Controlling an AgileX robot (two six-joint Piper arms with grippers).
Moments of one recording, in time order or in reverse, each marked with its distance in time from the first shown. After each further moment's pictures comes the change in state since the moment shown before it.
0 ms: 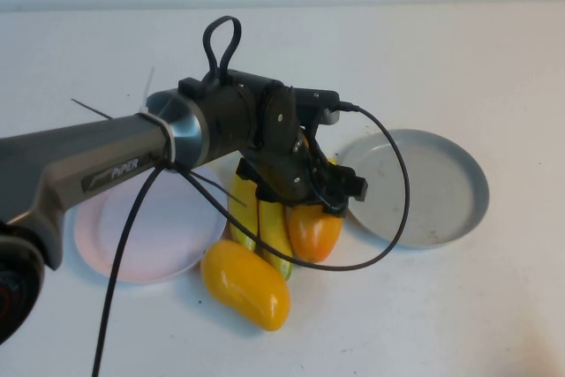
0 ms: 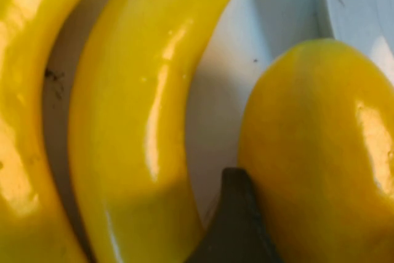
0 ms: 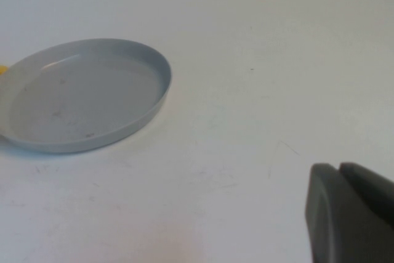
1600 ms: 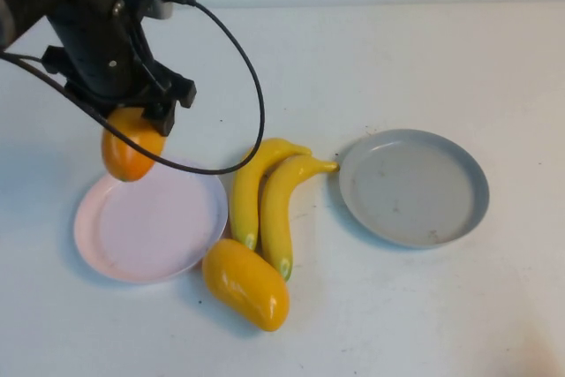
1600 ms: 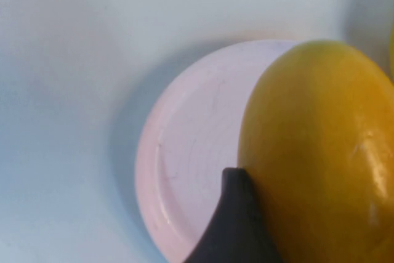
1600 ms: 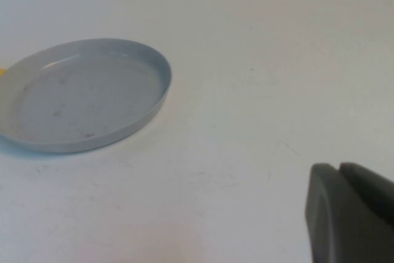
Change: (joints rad) right arm 0.000 0.000 0.000 0.000 0.000 0.000; left arm 0.309 -0.184 -0.223 0.245 0.545 0.126
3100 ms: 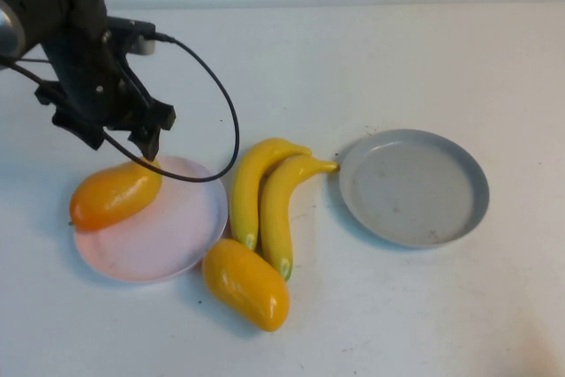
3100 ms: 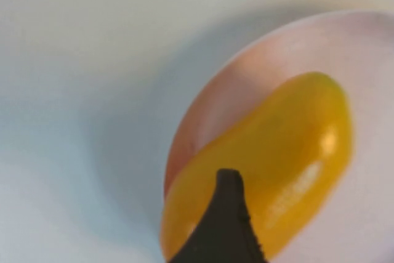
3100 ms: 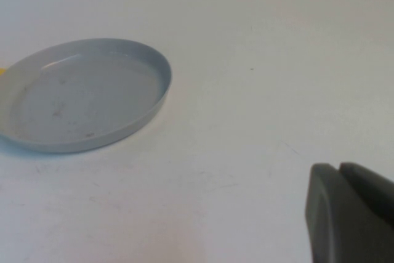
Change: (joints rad) right arm 0.000 0.000 0.000 0.000 0.000 0.000; left arm 0.104 0.132 0.002 -0.050 -0.011 0.075
